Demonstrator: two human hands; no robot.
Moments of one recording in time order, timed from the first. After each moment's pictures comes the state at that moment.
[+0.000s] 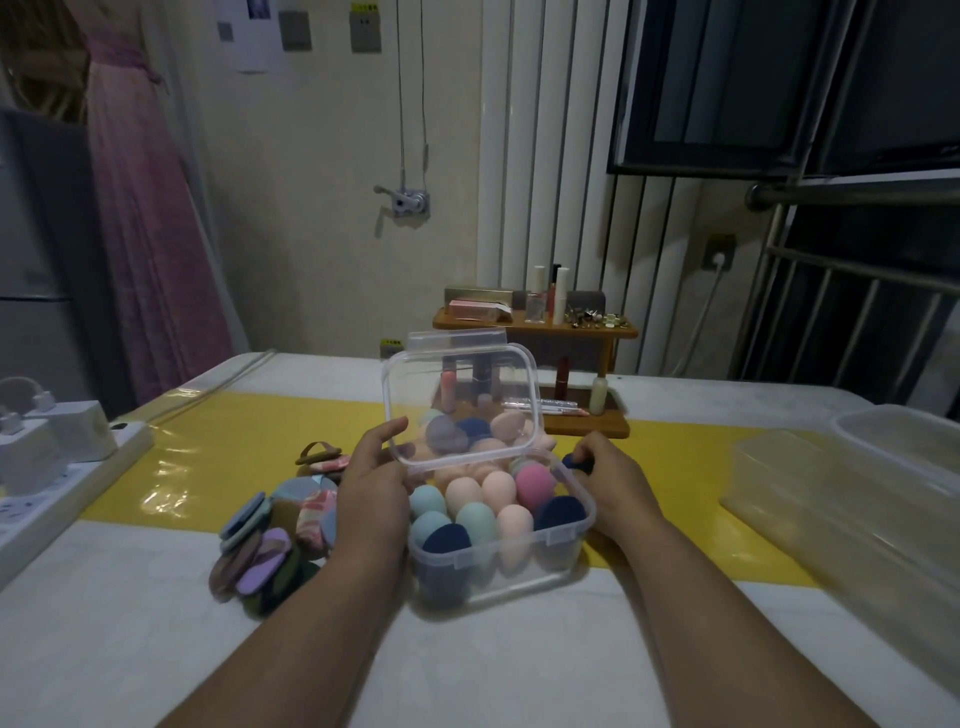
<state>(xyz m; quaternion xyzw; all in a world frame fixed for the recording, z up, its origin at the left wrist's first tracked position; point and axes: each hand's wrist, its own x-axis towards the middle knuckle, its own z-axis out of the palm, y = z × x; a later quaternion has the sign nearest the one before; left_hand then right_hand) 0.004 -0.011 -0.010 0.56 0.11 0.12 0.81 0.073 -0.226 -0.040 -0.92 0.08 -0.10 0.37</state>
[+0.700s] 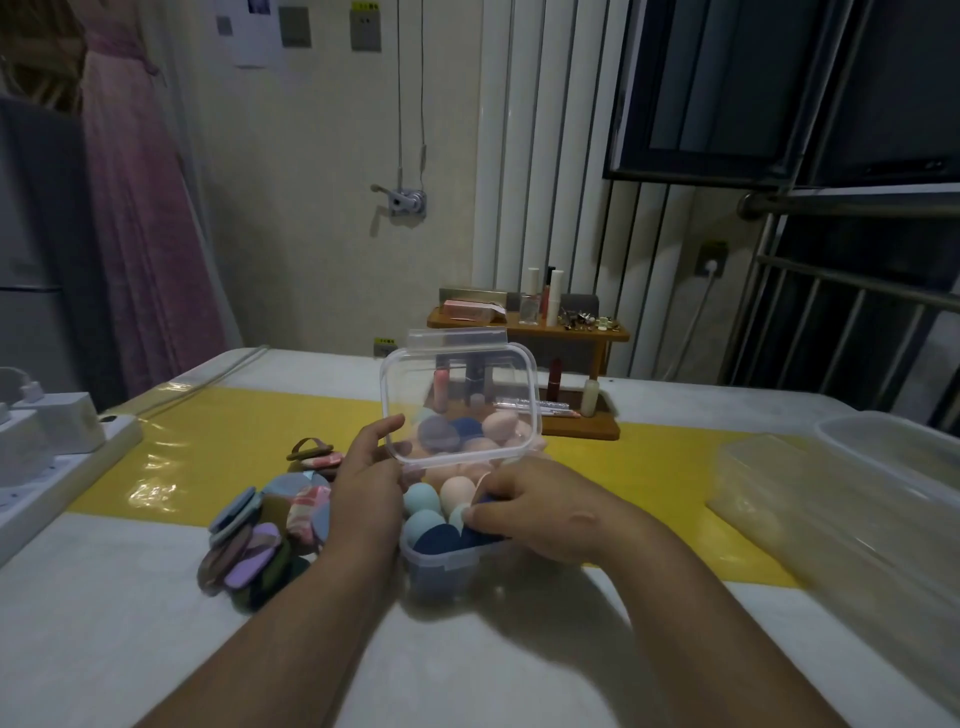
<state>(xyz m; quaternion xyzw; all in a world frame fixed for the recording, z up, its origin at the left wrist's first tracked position) -0.003 -0.013 -0.004 0.56 0.10 0.10 0.81 -0.011 -0.170 0.032 -0.94 -0.19 0.08 0.28</state>
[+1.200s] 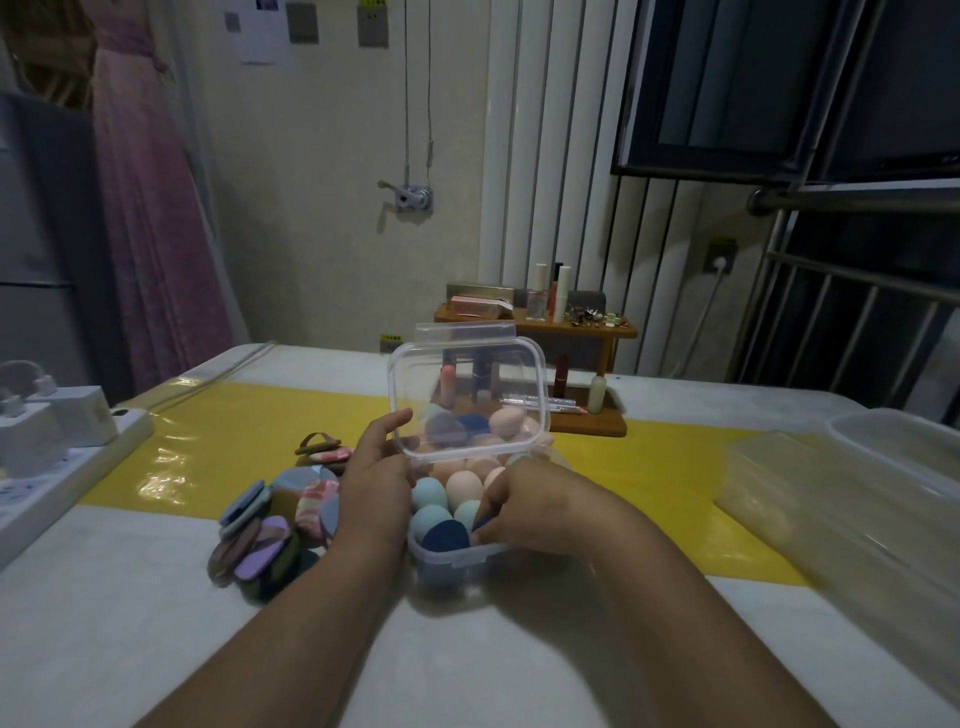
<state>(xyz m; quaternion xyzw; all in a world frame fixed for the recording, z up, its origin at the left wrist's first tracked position) 0.004 -0.011 -0.013 0.59 0.10 0.12 0.79 0.005 -0.160 0.018 -0.96 -0.14 0.10 0.21</state>
